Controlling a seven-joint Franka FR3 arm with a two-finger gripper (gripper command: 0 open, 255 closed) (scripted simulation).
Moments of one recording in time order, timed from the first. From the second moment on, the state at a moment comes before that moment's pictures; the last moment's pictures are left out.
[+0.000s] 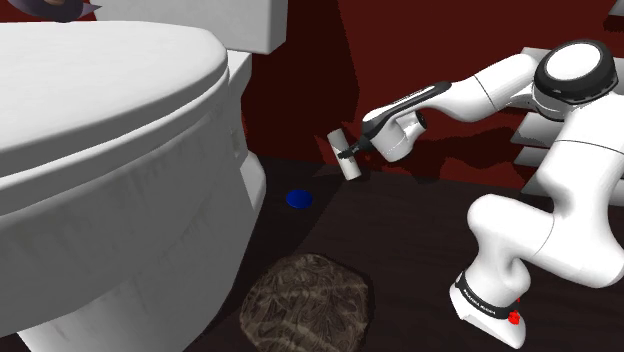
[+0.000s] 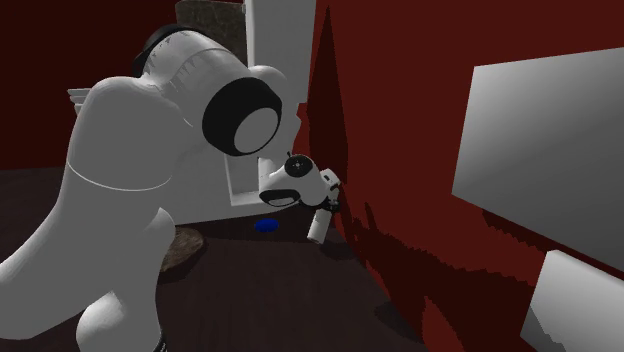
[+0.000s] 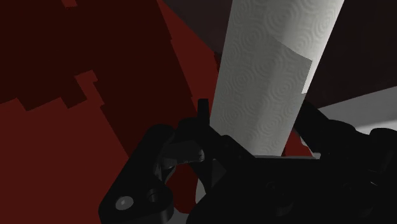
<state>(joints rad) 1.65 -0.56 -1.87 -2.43 0.64 3.44 -1.24</state>
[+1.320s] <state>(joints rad) 1.31 -0.29 -1.53 -2.42 0.73 3.19 -1.15</state>
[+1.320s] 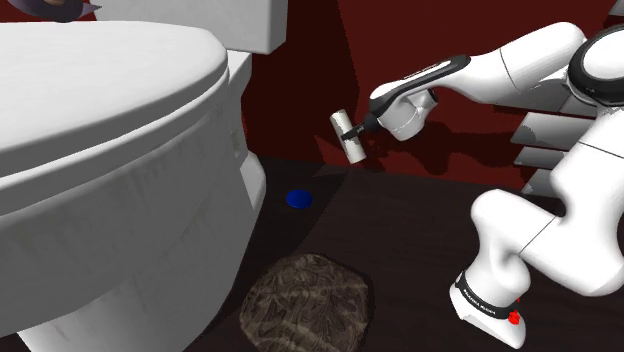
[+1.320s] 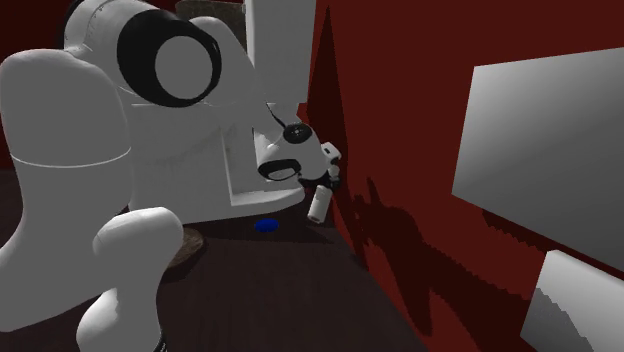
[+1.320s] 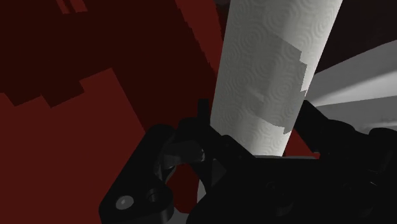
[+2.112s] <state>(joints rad) 0.74 -0.21 -1.01 -2.38 0.58 3.01 -0.95</state>
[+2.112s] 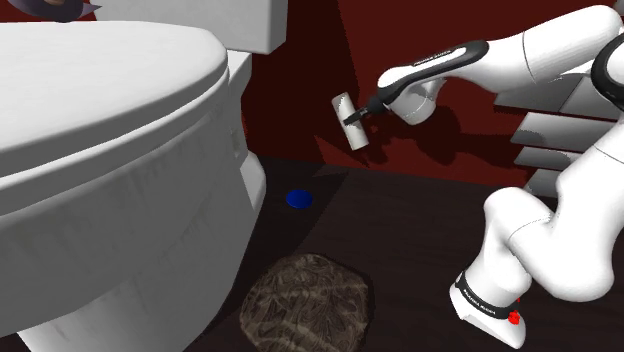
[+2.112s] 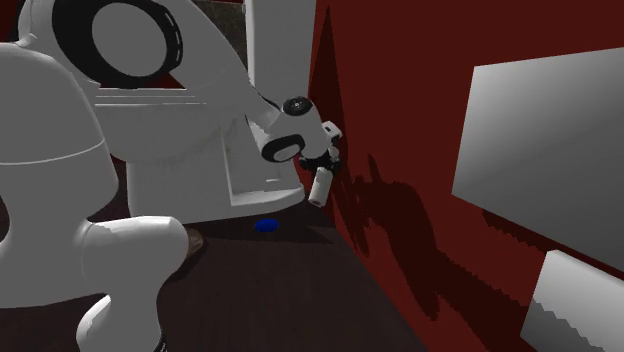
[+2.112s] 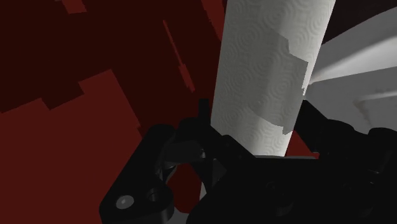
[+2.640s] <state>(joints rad) 0.52 -0.25 -0.81 -2.36 0.39 2.92 -0.76</state>
